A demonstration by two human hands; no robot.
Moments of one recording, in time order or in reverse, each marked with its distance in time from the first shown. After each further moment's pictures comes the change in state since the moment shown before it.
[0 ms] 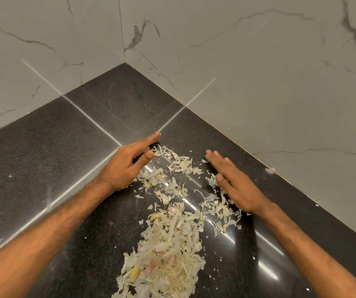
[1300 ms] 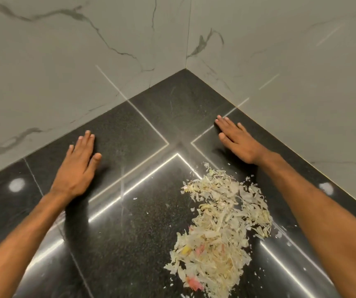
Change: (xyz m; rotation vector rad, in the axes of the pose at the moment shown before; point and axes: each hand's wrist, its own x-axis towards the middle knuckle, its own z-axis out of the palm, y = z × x) left_hand -0.165 -0.069 -0.152 0.621 0.193 -0.505; right_hand 0.143 -0.052 0.005 -0.157 -0.146 -0.058
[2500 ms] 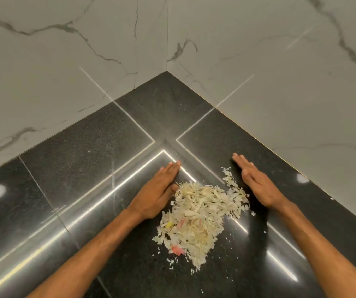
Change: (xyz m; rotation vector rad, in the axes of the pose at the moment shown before) left_hand -0.067 0.180 0.079 -0.346 -0.293 0.434; right_hand -0.180 0.012 0.019 0.299 0.099 0.153
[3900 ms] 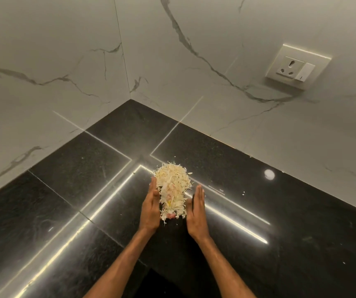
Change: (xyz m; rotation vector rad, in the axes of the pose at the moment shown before) left_hand -0.126 0.119 0.072 -0.609 0.302 -0.218; right_hand -0.185 -0.093 0.173 0.385 0.511 0.294
